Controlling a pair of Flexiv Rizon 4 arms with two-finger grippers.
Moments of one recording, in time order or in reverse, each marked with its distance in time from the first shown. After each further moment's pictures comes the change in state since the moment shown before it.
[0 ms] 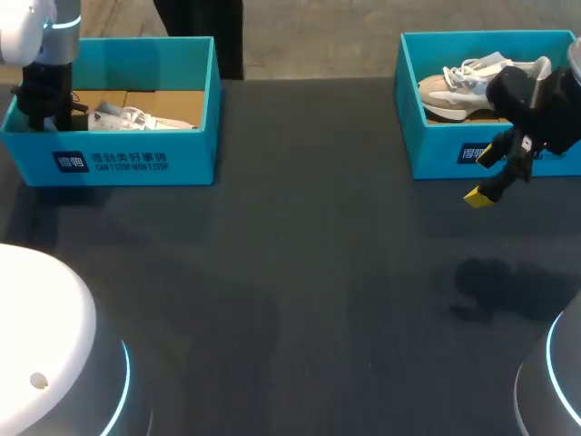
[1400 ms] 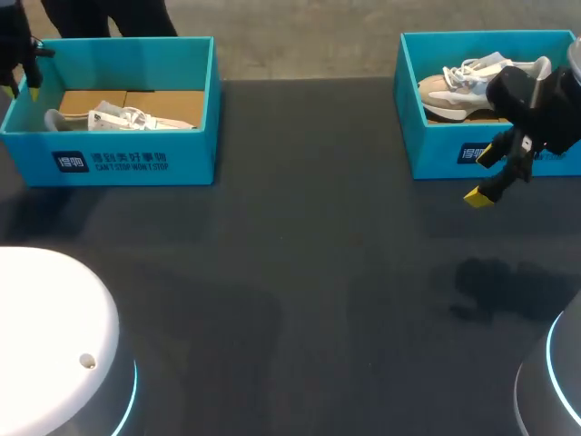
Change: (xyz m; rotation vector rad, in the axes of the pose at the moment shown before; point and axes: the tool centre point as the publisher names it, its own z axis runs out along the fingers) left arm 0.026 -0.058 -0.132 -0.140 -0.171 -0.148; right arm 0.000 0.000 0.000 0.000 0.000 0.000
